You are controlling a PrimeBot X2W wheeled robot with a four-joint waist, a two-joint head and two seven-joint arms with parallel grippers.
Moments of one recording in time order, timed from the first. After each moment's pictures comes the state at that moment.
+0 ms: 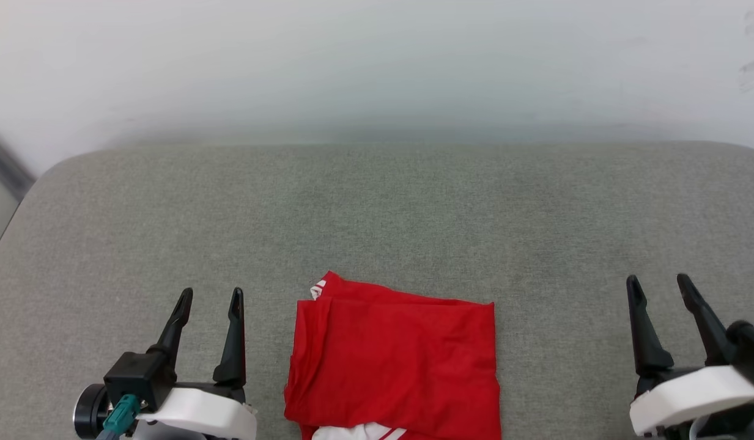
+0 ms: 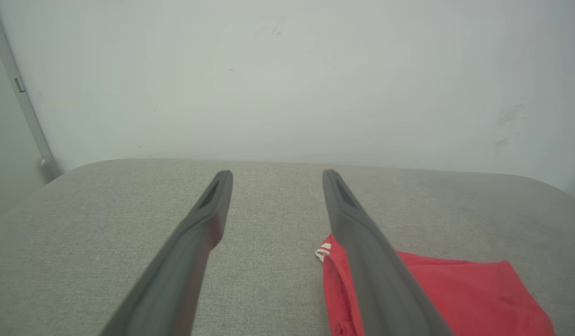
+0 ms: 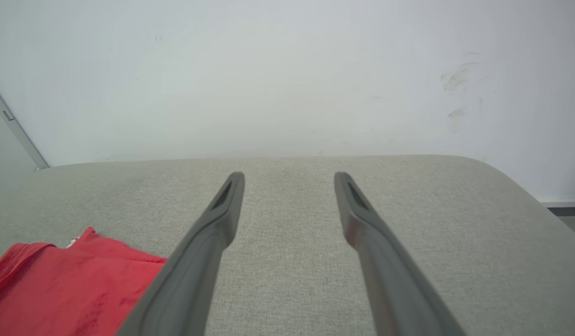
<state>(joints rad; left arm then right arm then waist) 0.00 0.26 -0.22 0.02 -0.37 0.10 -0.26 0.05 -0.08 -0.09 -0.12 0.18 0.13 0.01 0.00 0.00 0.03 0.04</state>
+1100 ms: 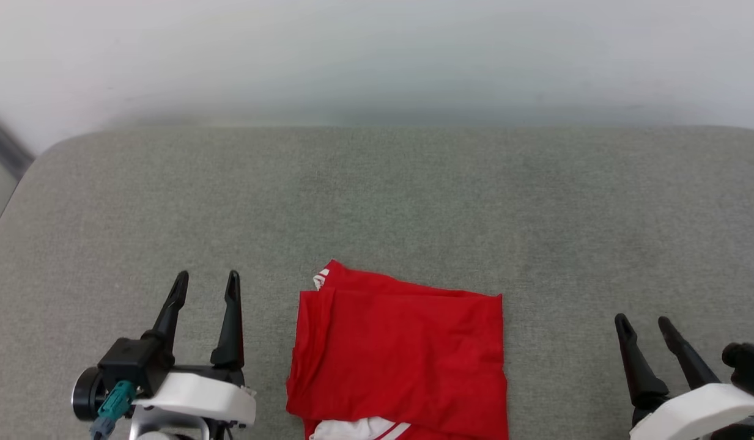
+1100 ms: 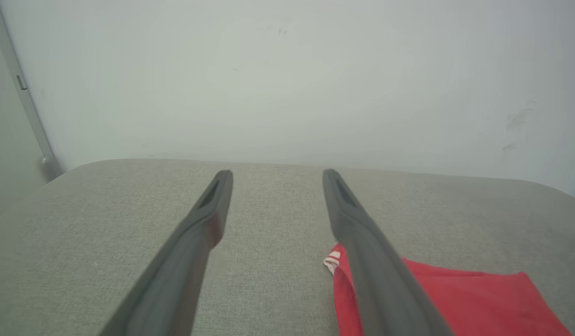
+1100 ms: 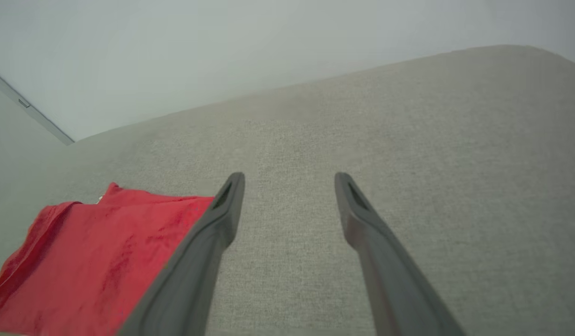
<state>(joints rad) -0.02 0.19 -0.13 0.04 -0.31 0.02 -0.26 0.13 -0.06 -0.09 -0.13 0.34 0.13 0.12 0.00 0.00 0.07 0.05</state>
